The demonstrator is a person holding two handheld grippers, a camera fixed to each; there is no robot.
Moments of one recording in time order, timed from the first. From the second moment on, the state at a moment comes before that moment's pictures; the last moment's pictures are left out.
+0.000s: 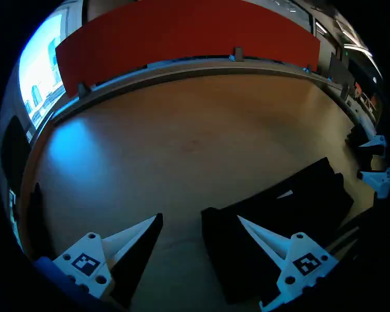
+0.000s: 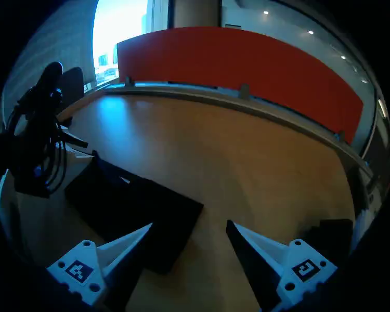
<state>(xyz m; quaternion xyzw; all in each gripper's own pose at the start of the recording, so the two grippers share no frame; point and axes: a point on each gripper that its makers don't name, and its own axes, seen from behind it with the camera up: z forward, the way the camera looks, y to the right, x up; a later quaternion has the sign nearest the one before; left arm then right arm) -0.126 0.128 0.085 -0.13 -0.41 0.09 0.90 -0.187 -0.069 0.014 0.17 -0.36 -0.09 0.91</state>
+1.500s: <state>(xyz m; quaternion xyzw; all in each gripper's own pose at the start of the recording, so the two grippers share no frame) -0.091 0.109 0.017 -0.12 -0.39 0.06 0.91 -0.187 -0.072 0.007 0.18 -0.35 -0.09 0.91</state>
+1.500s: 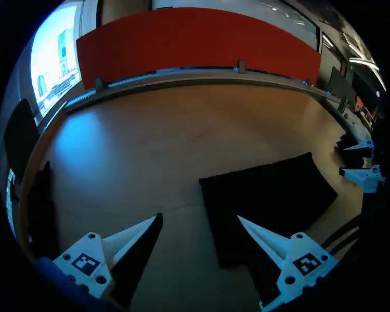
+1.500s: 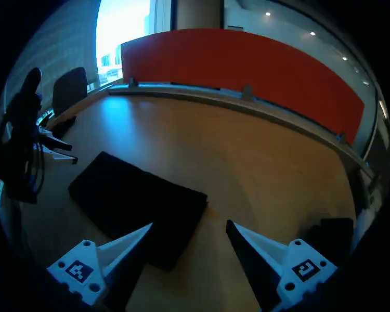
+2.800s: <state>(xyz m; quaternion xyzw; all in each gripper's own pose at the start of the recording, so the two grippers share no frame) -0.080 0.076 -0.072 -0.07 -0.39 0.03 0.92 -0.197 -0.083 -0.013 0.23 -0.37 -0.11 0.89</state>
